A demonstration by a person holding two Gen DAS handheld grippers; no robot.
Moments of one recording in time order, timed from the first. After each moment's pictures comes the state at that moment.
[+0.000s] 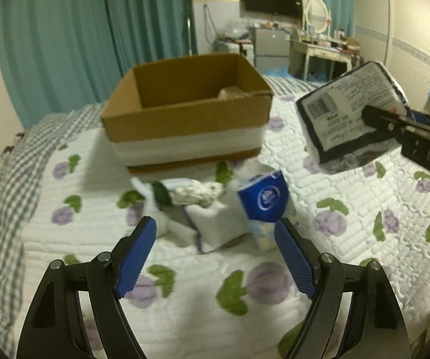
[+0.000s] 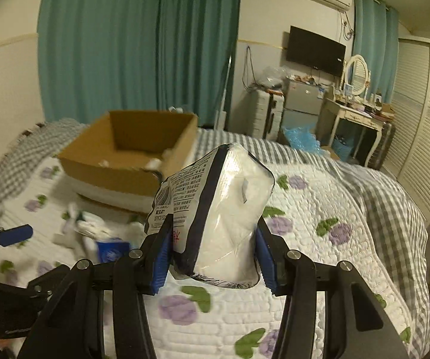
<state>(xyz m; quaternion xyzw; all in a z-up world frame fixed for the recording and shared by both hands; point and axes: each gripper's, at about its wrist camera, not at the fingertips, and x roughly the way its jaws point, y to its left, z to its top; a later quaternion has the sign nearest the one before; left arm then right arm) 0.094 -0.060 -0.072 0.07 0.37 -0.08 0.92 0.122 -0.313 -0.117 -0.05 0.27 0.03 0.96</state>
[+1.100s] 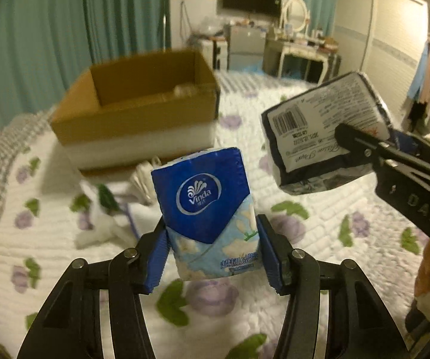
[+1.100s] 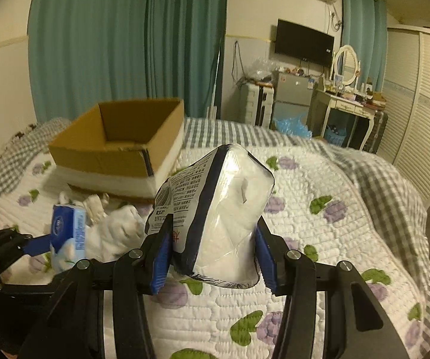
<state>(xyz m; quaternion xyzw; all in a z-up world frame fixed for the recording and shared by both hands) 0.092 -0.092 -0.083 0.05 0.40 -0.14 0.91 0.096 -0.324 -0.128 -0.03 0.27 0.01 0.96</state>
